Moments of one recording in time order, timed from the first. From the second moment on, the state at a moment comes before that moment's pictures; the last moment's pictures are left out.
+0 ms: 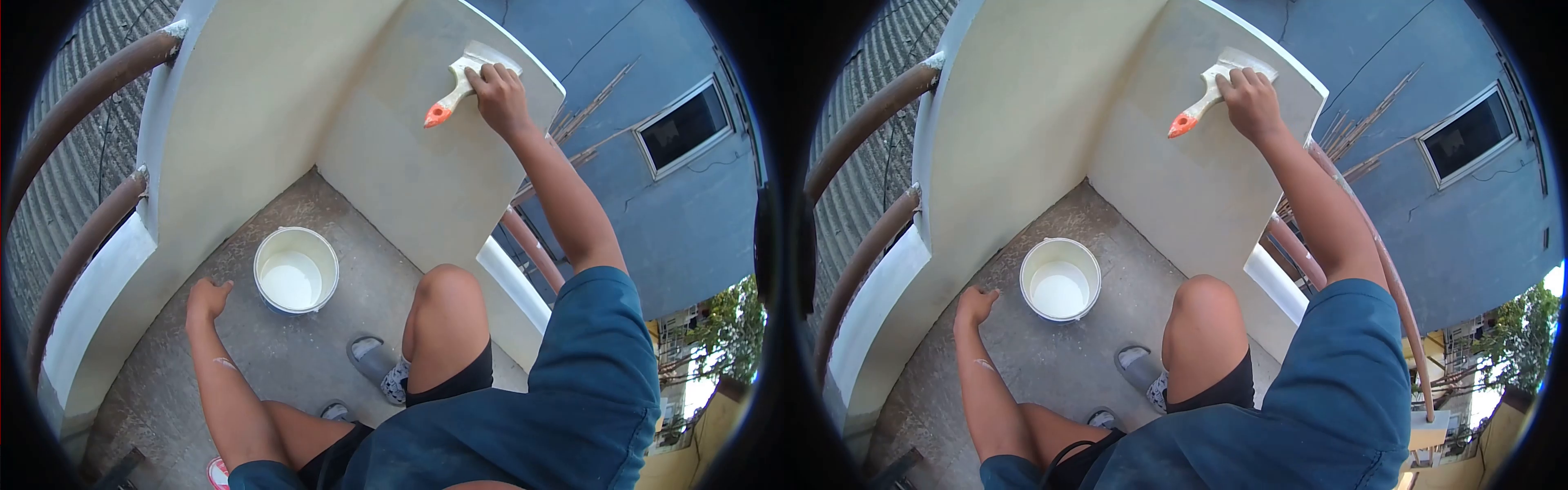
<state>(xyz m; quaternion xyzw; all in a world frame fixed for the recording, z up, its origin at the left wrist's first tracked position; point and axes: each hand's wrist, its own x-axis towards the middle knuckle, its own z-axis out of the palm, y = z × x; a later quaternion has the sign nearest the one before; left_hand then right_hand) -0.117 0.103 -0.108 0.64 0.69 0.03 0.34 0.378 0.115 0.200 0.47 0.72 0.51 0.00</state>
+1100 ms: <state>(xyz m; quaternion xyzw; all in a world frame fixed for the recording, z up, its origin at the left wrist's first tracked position) -0.104 0.101 -0.098 0.65 0.67 0.05 0.36 0.372 0.046 0.009 0.60 0.73 0.31 -0.10</state>
